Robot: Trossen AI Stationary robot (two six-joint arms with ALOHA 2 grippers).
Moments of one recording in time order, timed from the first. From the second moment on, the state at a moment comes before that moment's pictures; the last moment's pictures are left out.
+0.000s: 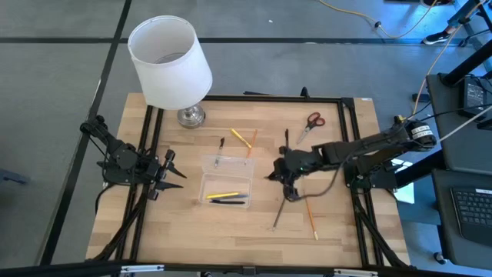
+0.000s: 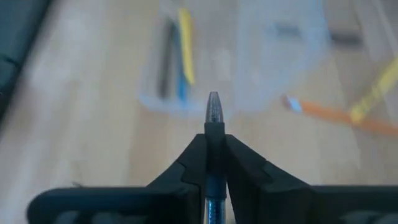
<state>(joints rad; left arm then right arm) -0.66 0.00 0.07 -0.16 -0.40 0.02 0.19 1.38 0.93 -0.29 0.03 0.13</state>
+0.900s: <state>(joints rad) -0.66 0.00 0.07 -0.16 -0.40 0.02 0.28 1.89 1.24 0.24 0.14 -0.06</state>
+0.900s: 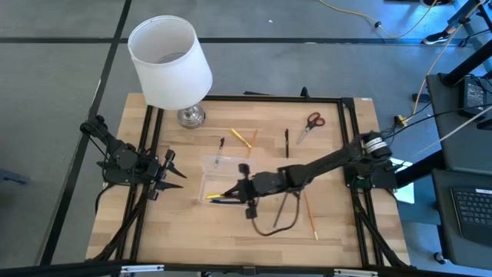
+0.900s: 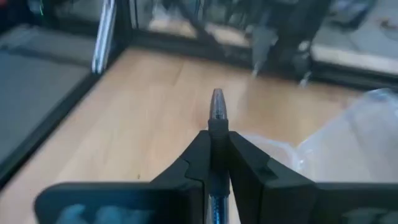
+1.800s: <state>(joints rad) -0.66 0.00 0.07 -0.16 -0.40 0.01 0.27 2.18 1.51 -0.10 0.27 -0.05</state>
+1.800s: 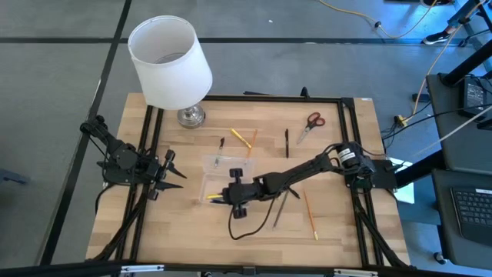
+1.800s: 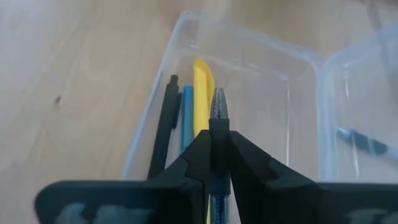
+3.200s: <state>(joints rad) -0.66 0.00 0.07 -0.15 -0.40 -0.01 0.31 2.14 1.51 -0.19 0.21 -0.11</state>
